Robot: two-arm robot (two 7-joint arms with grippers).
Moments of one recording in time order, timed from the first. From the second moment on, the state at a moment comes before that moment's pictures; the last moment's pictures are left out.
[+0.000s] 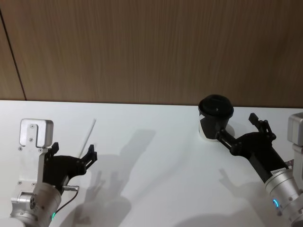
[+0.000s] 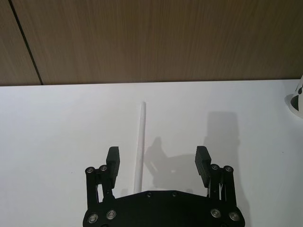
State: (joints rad) left arm 0.08 0.24 0.24 -1.88 -0.30 0.33 0.22; right arm -0.01 0.34 -0.23 -1.77 0.29 0.03 0.07
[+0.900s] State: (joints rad) left arm 0.07 0.17 0.21 -1.84 -0.33 0.45 0.24; right arm -0.01 0.34 -0.23 -1.77 0.29 0.03 0.07
